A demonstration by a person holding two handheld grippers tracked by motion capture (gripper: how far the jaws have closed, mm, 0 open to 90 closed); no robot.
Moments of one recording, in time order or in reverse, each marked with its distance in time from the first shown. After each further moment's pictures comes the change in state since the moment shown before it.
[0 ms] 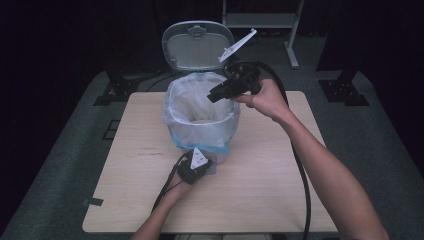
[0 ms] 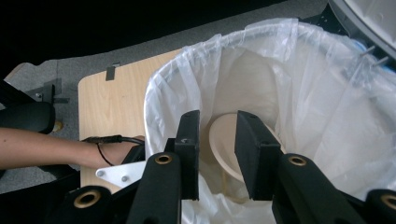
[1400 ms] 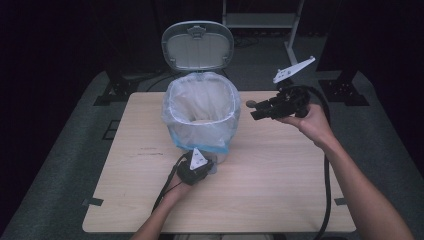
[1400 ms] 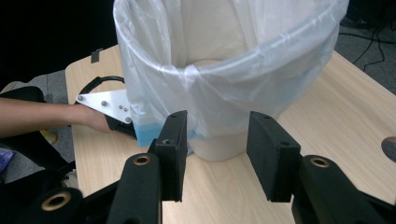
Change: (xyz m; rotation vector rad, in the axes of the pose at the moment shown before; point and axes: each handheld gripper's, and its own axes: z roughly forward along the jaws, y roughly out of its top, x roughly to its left) left arm -0.002 0.001 -0.004 0.001 -0.007 -0.009; right arm -0.014 -0.114 -0.052 -0.065 -0.055 0.136
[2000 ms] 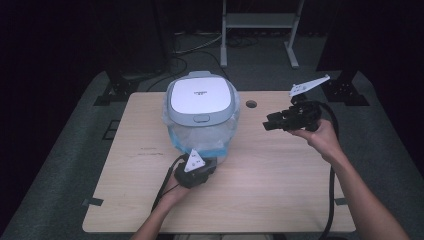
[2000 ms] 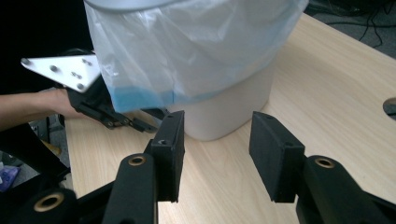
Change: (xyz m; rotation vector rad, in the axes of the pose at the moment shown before) left arm -0.008 0.010 -0.028 -0.075 -0.084 -0.031; right arm -0.018 -0.056 -0.002 -0.043 -0.005 0.088
